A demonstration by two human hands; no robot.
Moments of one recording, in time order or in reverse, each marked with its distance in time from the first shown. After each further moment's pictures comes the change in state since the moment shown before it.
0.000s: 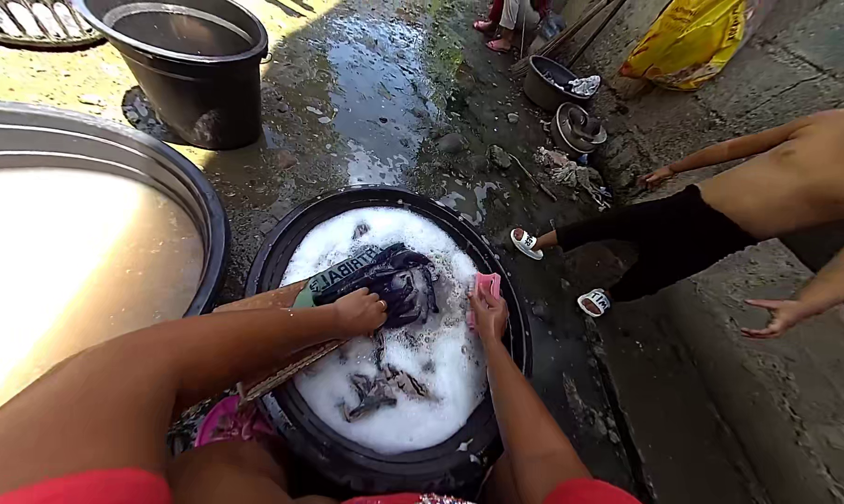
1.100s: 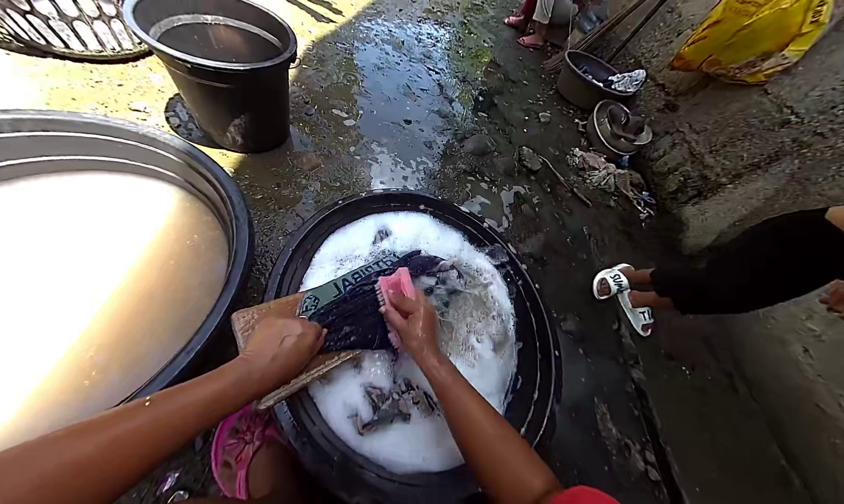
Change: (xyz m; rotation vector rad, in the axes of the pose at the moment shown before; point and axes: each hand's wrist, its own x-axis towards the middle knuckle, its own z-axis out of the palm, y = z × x) left_hand -0.117 0.024 0.016 -0.312 0.013 -0.741; right_hand -0.097 -0.163 0.046 0.102 -0.571 -0.322
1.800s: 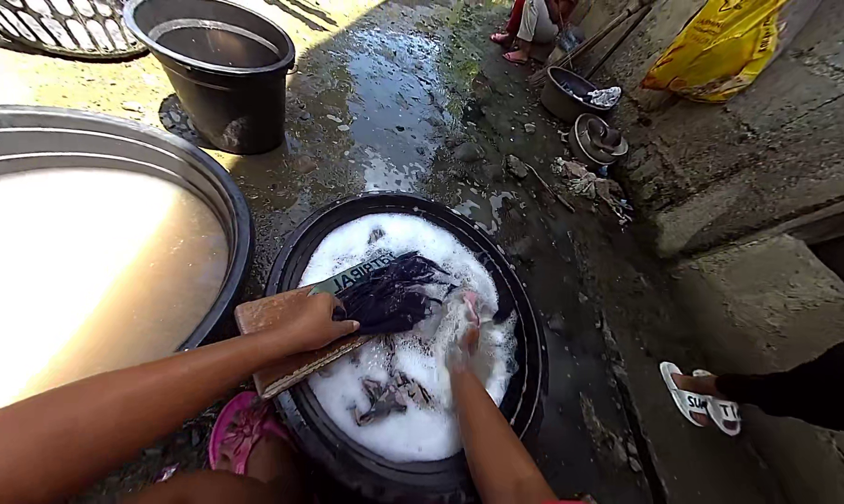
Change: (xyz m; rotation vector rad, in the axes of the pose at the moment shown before) left_hand 0.024 0.004 -0.015 -0.608 0.017 0.052; right_hand -0.013 0.108 -0.017 0.099 0.549 0.322
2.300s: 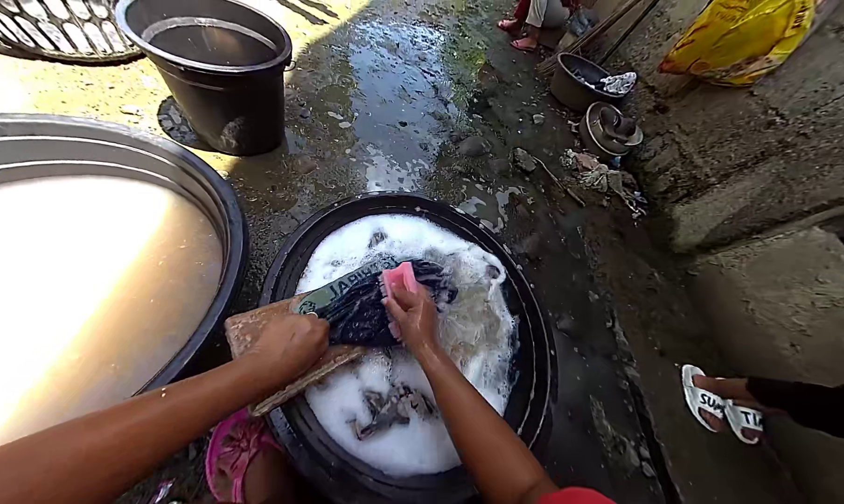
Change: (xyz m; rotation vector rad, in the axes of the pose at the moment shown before) left_hand -0.016 0.003 0.007 0.605 -0.049 -0.039; right_hand -0.024 -0.101 0.031 -0.096 -0.471 -0.305
